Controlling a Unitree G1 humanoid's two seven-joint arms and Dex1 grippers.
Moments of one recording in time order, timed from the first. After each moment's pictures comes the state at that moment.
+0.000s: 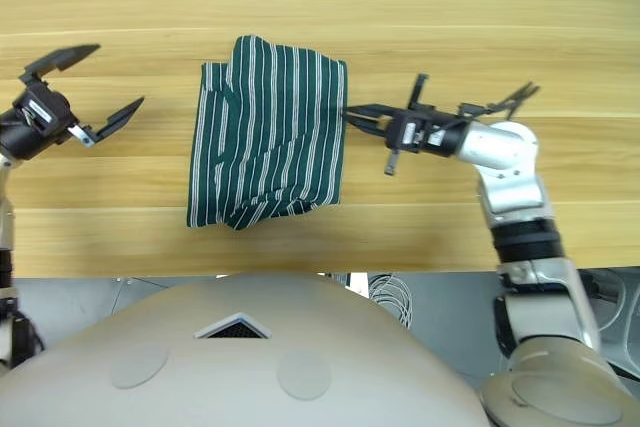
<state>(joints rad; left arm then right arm) 0.16 0.79 0.19 0.12 -0.01 -0.52 -0.88 -0.02 -0.74 0.16 0.19 0.12 -0.59 1.00</state>
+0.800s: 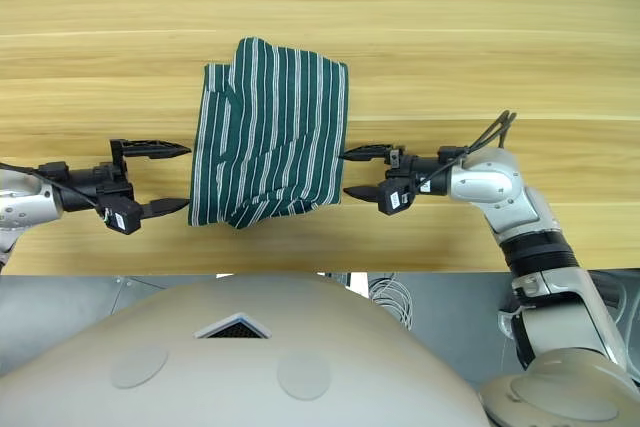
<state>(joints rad) 0.16 0.91 -0.17 0.20 0.27 -1.09 -0.76 -0.01 -0.75 0.33 0.26 -0.15 -0.92 0.94</state>
